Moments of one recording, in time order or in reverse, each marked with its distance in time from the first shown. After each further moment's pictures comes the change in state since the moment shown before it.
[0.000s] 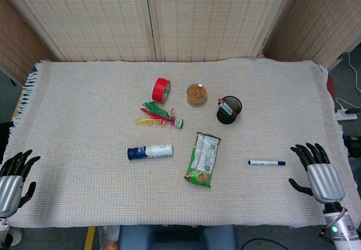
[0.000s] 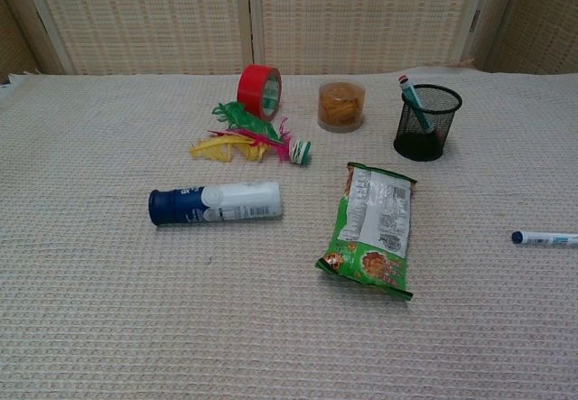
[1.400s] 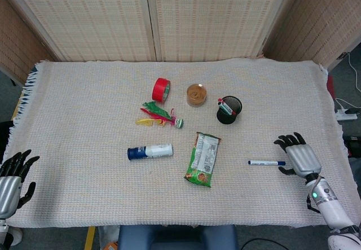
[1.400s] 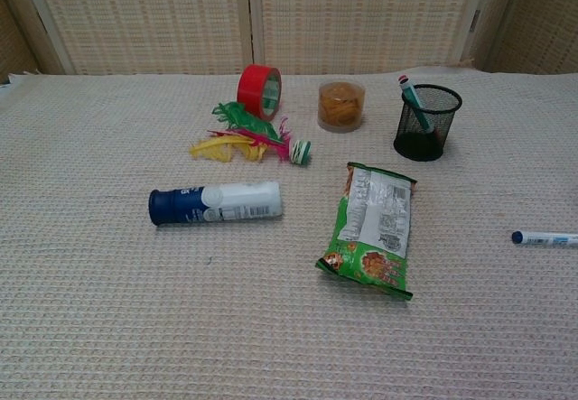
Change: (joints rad) left arm 0.009 0.009 0.000 -0.015 0.013 0.022 -0.013; right arm 0.249 -0.065 0.062 0.181 0.173 -0.451 -0.064
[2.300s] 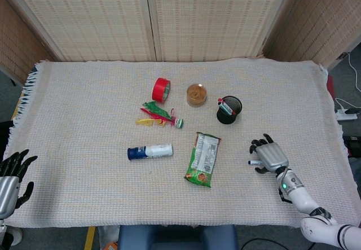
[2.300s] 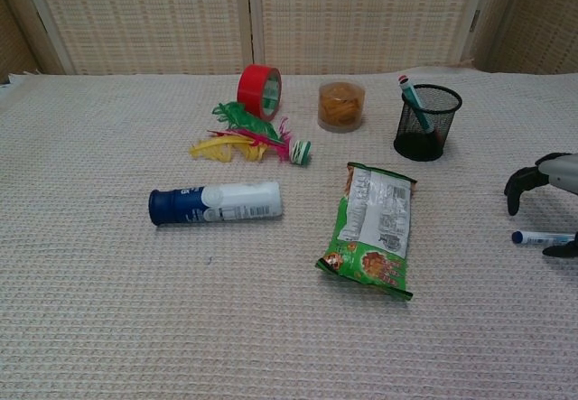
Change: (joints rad) left arm 0.003 0.004 -0.002 0.002 -0.002 0.003 -0.007; right arm 0.145 -0.151 -0.018 0.067 0.097 -0.138 -0.116
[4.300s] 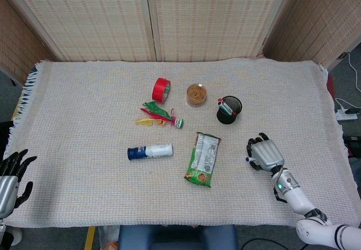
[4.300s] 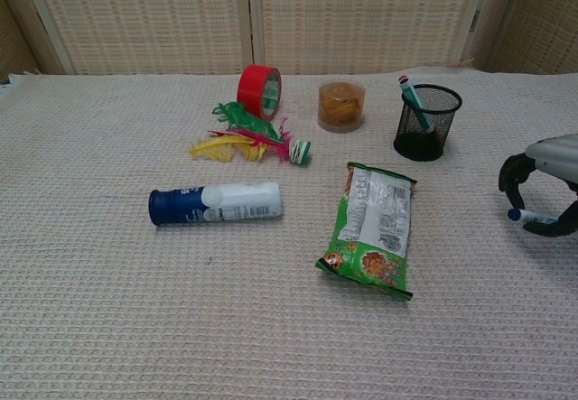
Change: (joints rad) left arm -0.001 0.002 -0.003 0.006 -0.005 -0.004 -0.015; right arm 0.024 0.016 -0.022 -0.093 0.023 0.107 -0.087
